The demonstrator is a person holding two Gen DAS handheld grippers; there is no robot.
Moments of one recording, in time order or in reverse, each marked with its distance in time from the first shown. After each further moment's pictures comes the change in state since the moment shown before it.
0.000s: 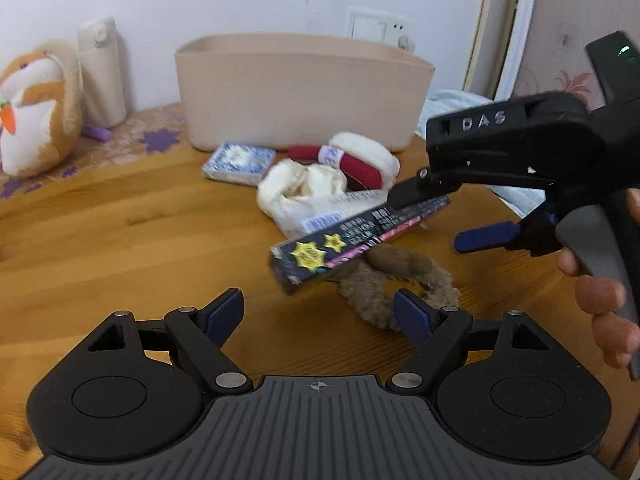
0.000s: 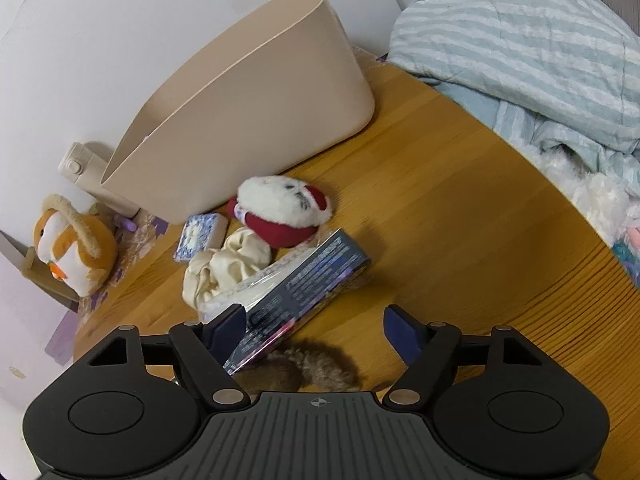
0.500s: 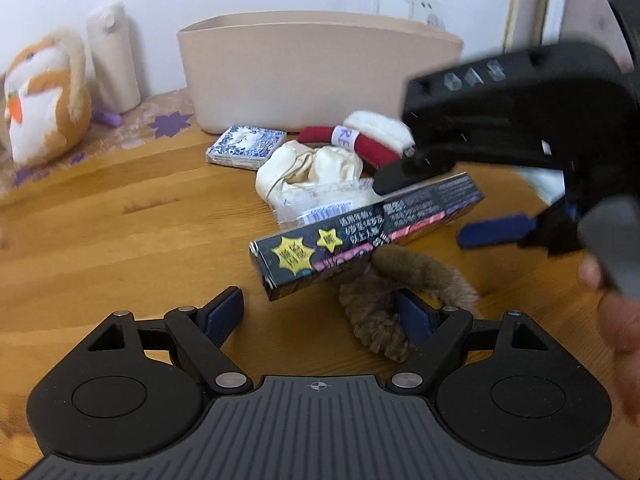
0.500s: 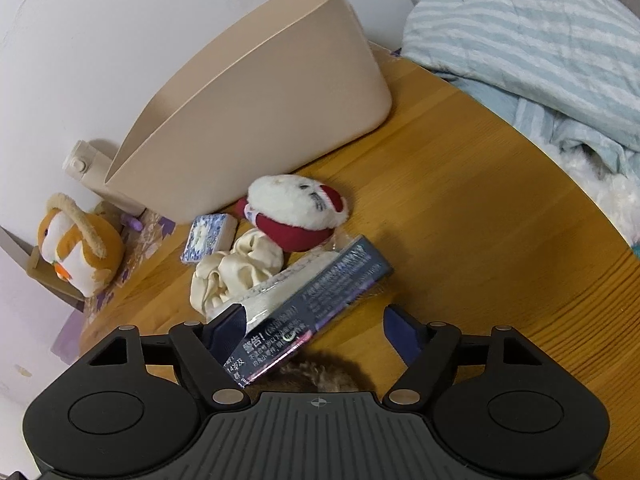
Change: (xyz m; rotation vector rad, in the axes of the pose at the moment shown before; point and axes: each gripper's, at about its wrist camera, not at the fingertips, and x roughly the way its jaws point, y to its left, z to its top) left arm 0.026 -0.016 0.001 0.038 0.030 0.117; right arm 0.015 0.010 -0.001 -0.008 0.013 0.024
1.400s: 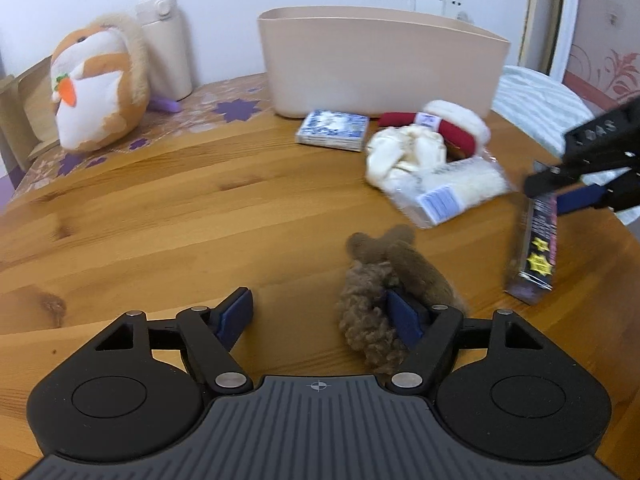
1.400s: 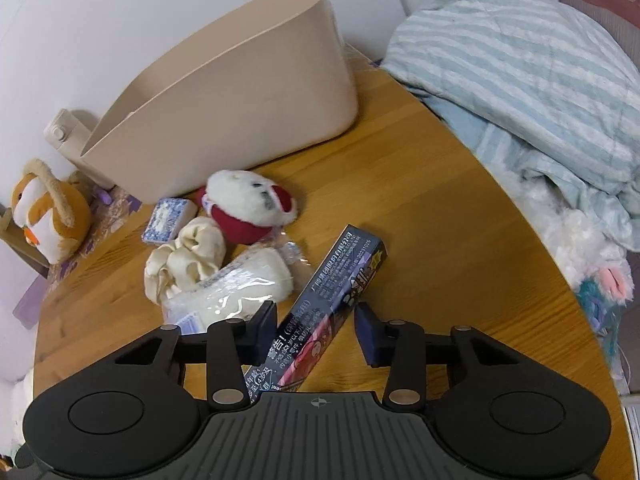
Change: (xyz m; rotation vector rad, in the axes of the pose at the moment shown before) left arm -0.024 0.077 -0.014 -0.011 0.034 0.024; right arm -0.020 -0.021 0.011 -0.102 0.033 -0.119
